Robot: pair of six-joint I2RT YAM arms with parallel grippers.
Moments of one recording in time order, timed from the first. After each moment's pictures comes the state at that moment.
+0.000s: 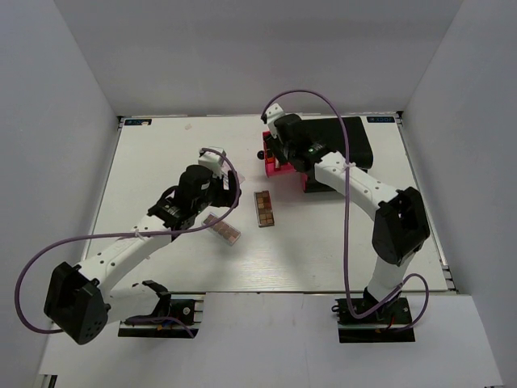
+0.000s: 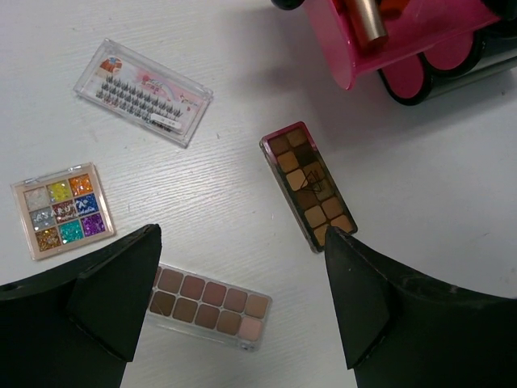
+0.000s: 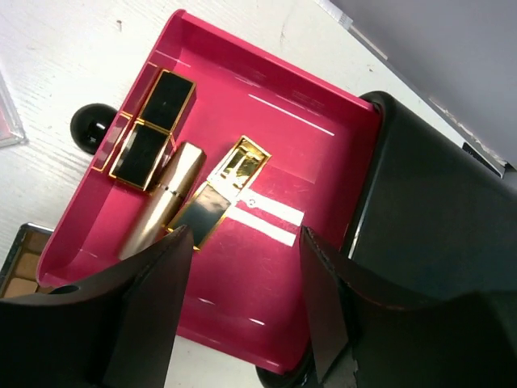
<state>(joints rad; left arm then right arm) -0.60 1.14 0.82 -0.15 -0.14 -0.27 0.67 1.78 1.52 -0.35 0.38 -0.25</state>
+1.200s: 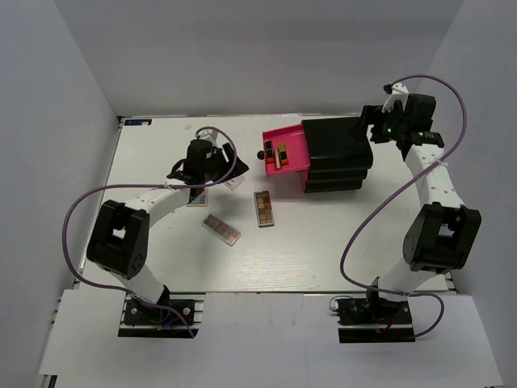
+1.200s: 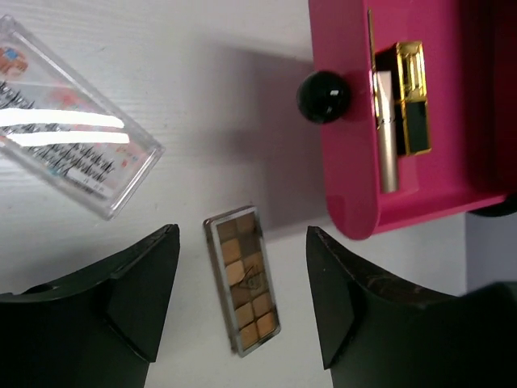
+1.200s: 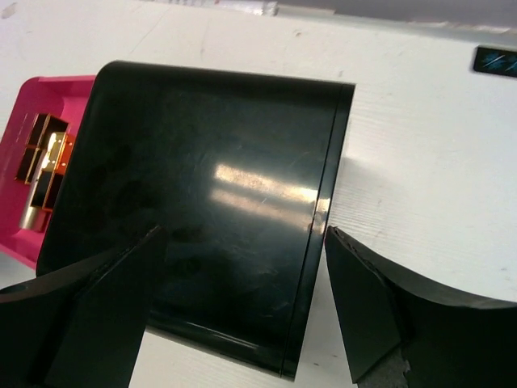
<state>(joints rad) -0.40 1.60 0.98 0.09 0.17 -0.65 -0.07 1.60 1.45 -0.36 -0.46 -0.05</state>
